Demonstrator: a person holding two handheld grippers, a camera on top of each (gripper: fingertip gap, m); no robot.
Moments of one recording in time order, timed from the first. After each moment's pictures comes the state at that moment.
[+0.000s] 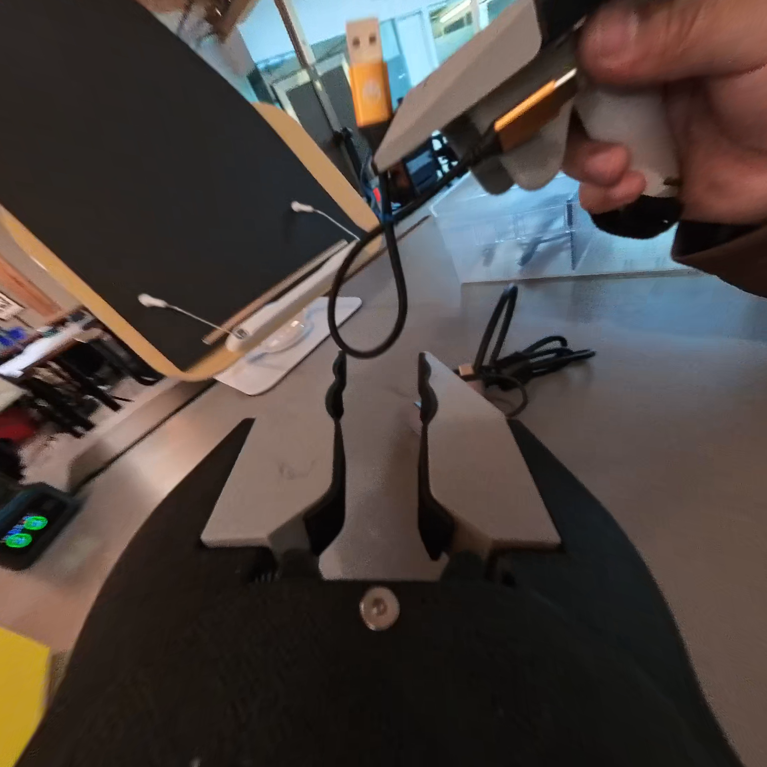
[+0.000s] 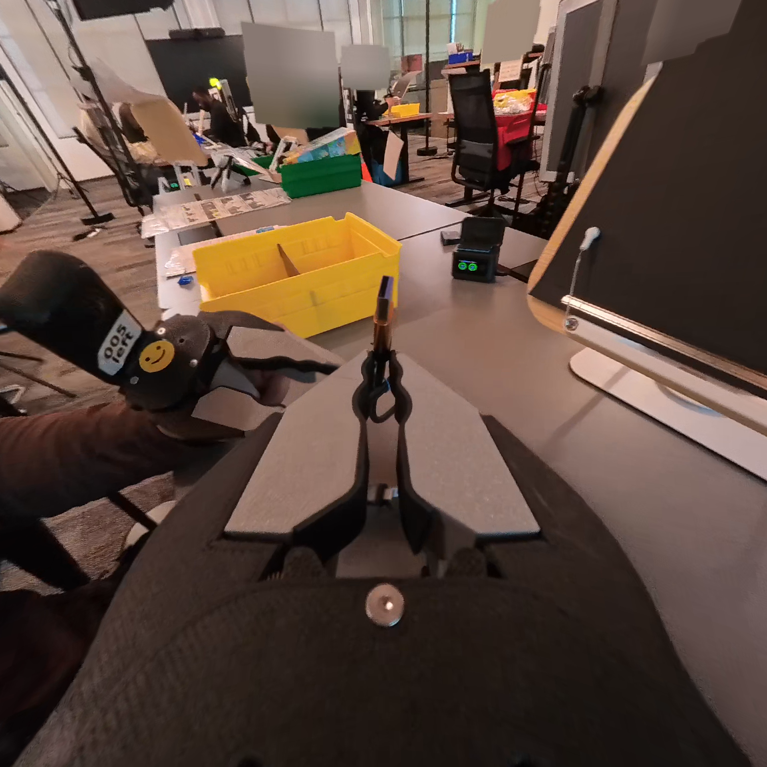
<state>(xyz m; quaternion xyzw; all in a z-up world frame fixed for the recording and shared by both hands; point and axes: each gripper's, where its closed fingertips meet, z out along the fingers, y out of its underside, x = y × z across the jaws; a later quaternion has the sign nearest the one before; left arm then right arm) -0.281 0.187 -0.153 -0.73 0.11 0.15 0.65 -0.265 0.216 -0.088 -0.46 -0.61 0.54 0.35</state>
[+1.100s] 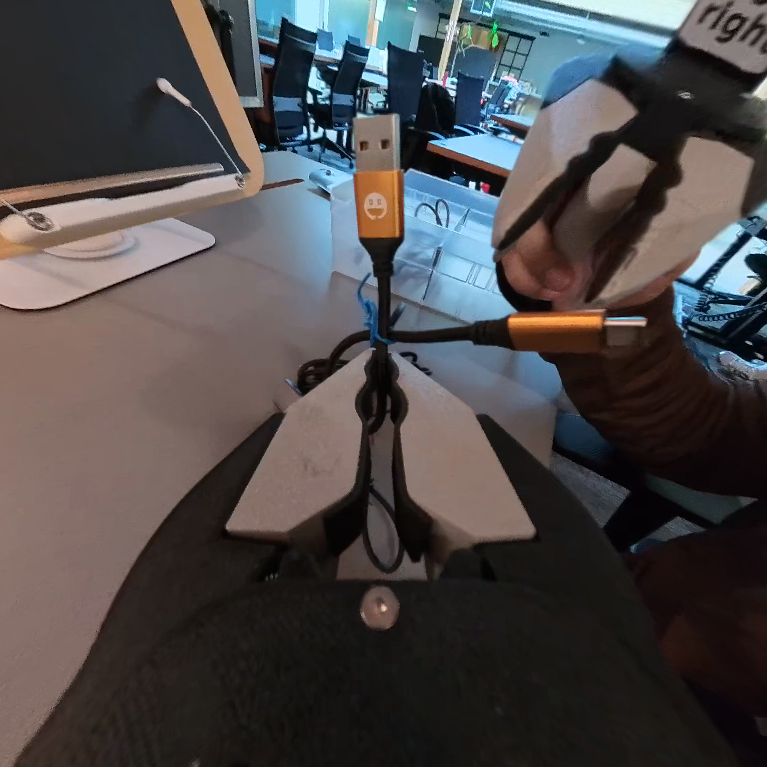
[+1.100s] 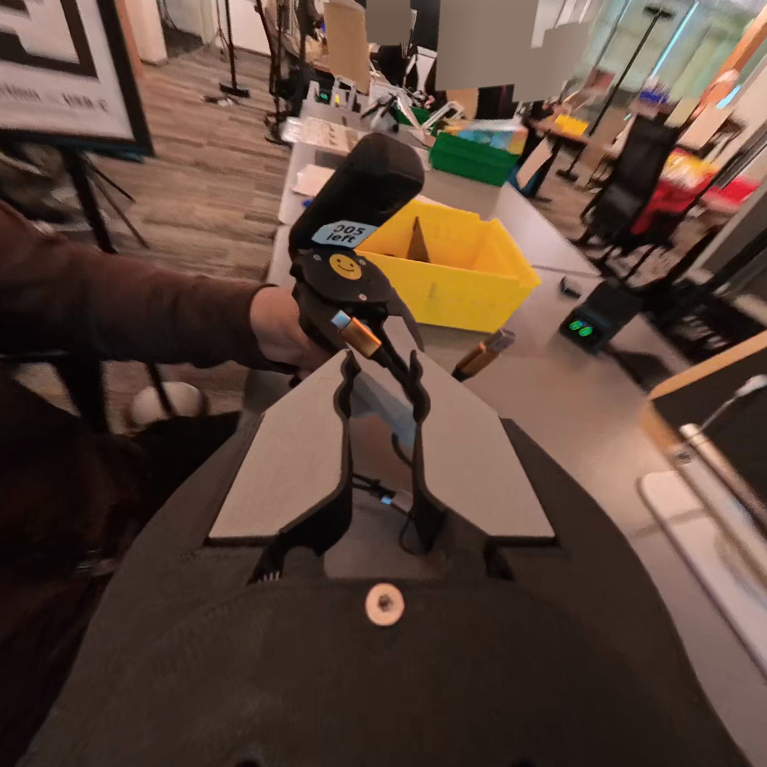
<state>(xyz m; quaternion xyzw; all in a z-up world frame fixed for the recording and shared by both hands) -0.250 0.172 -0.151 -0.78 0.03 -0.15 0.61 -0.230 0.125 -0.086 -0.27 -0.74 0.52 0.32</state>
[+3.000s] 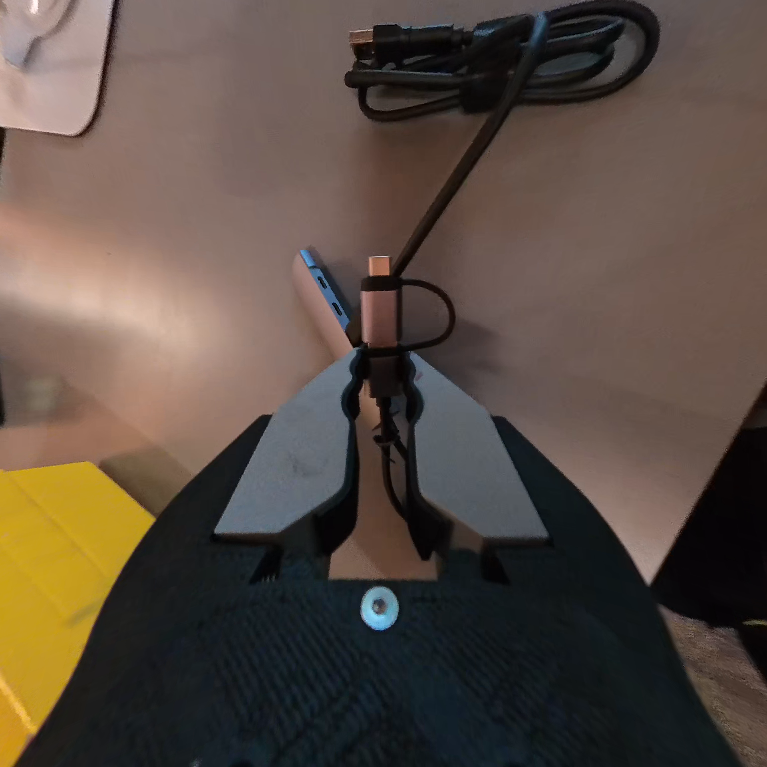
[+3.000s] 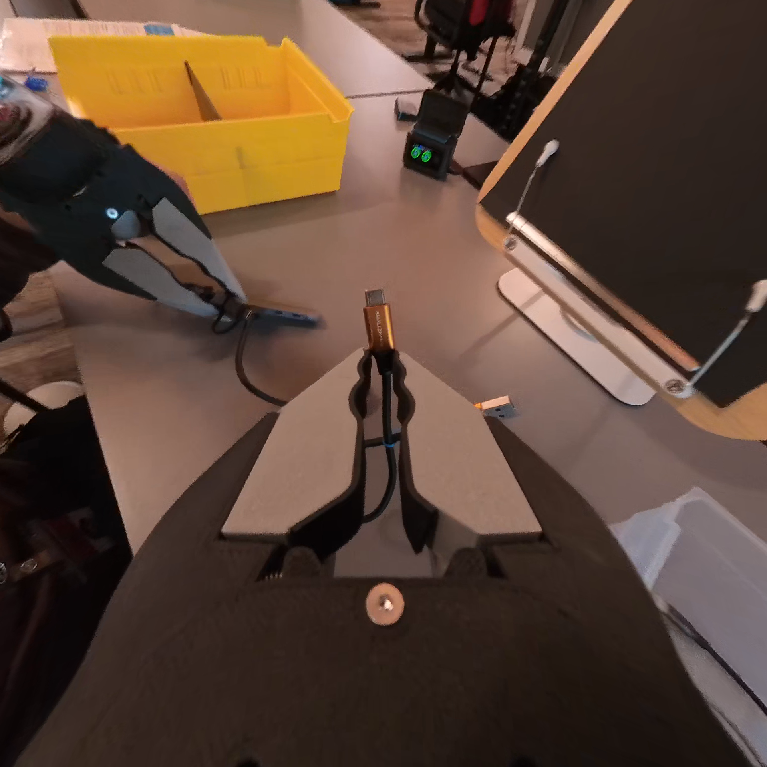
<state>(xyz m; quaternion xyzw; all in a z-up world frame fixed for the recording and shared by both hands) -0.318 0.100 -0.250 -0.93 0.21 0.12 0.30 -0.233 0.248 -0.110 -0.48 -0.70 0.37 0.37</state>
